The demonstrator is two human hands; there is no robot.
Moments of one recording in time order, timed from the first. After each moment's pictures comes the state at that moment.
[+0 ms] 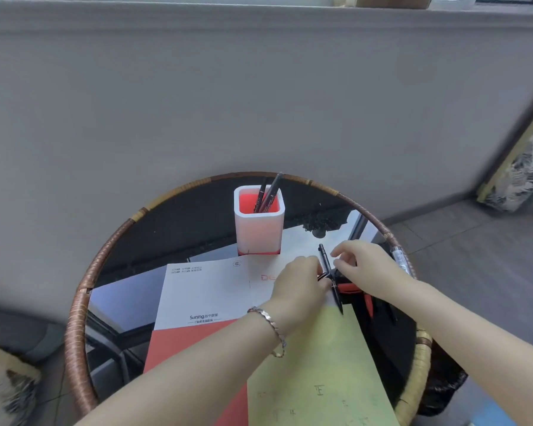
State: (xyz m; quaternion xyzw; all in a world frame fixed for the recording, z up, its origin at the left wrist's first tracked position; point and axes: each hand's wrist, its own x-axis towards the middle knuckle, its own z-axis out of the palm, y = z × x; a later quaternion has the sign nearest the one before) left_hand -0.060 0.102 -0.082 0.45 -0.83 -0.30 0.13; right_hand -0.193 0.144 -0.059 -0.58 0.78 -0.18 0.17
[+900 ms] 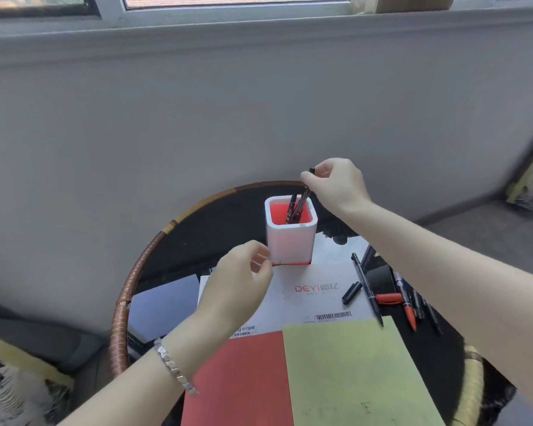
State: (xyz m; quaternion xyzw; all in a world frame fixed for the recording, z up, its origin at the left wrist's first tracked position) left_hand 0.064 0.078 -0.025 0.49 -0.78 -0.27 0.28; right_hand -0.120 0.043 0.029 -0.50 0.74 -0.44 0.12
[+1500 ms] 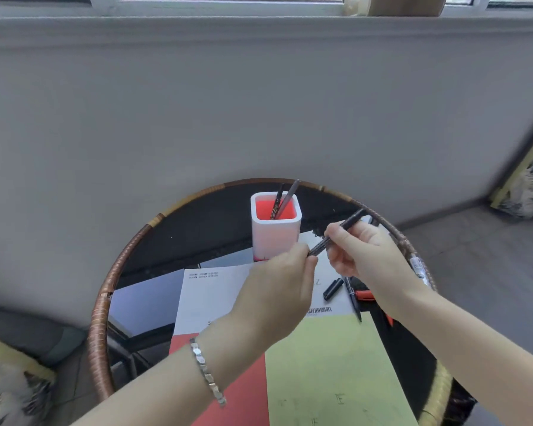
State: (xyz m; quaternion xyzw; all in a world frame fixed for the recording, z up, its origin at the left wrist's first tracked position) left_hand 0.016 0.118 -0.023 0.34 -0.87 -0.23 0.29; right_hand -0.118 0.154 0.006 -0.41 0.60 -0.56 0.40
